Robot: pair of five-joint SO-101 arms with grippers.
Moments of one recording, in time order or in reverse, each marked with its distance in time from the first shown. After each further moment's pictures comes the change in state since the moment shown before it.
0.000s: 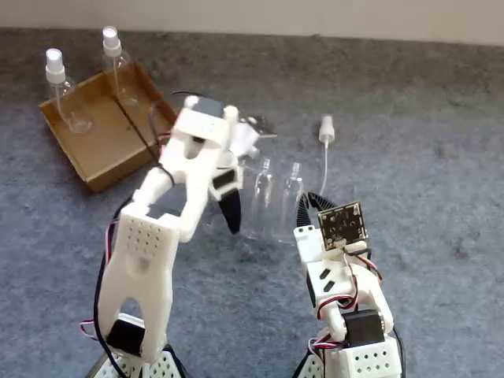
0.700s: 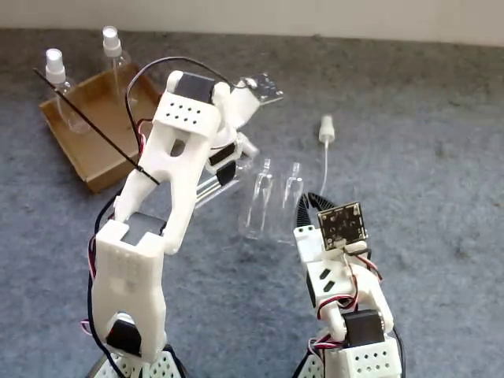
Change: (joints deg) left arm -0.2 -17.3 0.0 0.0 0.9; right arm 0.0 0.0 0.0 0.0 0.0
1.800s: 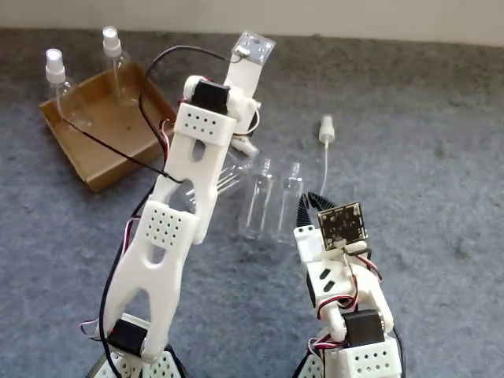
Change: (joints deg) left arm 2.0 34.9 -55.3 -0.2 31.7; right arm 0.0 0.0 0.0 0.0 0.0
